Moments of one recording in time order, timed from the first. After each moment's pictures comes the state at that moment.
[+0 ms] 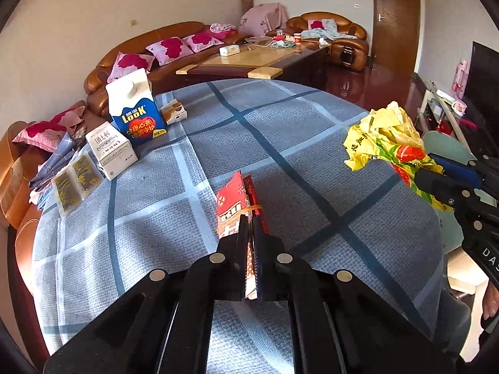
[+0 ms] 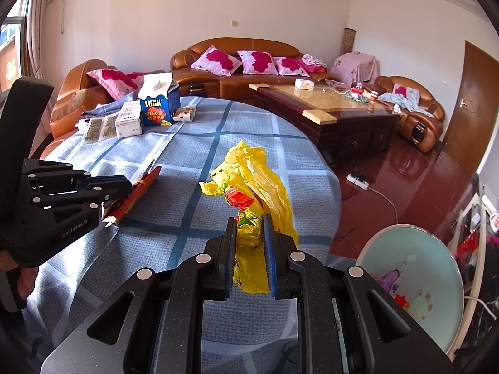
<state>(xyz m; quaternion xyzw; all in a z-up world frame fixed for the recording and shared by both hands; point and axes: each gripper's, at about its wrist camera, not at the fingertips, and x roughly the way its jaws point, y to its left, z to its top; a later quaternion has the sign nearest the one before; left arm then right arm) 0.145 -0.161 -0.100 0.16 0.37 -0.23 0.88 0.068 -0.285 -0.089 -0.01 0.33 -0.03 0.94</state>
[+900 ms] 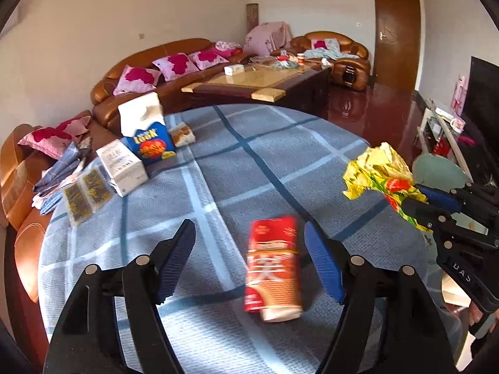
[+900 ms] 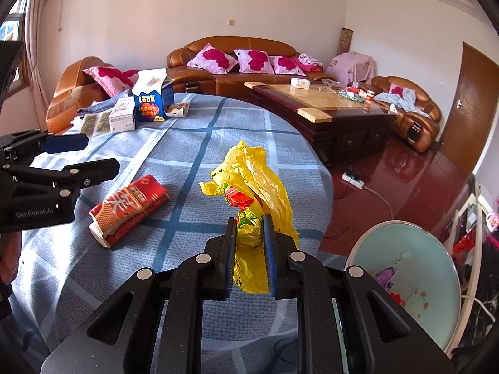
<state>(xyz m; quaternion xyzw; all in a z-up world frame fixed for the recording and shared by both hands) 0.135 -0.160 -0.079 0.14 0.34 -0.24 0.90 0.066 -0.291 -0.096 -0.02 0.33 -0.04 0.94</state>
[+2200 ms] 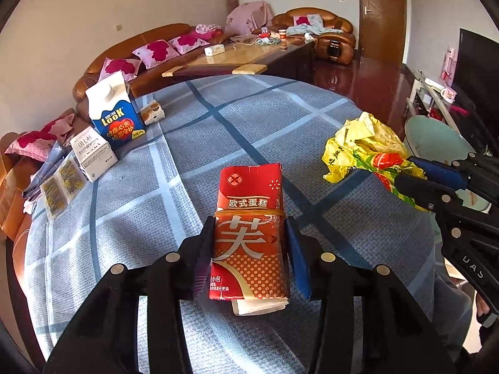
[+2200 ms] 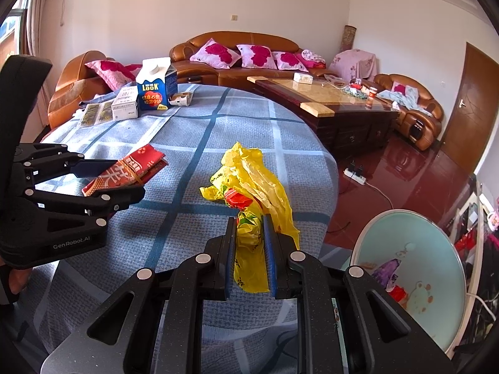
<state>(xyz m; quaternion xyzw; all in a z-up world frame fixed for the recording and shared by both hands) 0.130 -0.180 -0.111 0.18 0.37 -0.26 0.88 0.056 -0.288 -0.106 -0.03 0.34 -0.04 0.94</state>
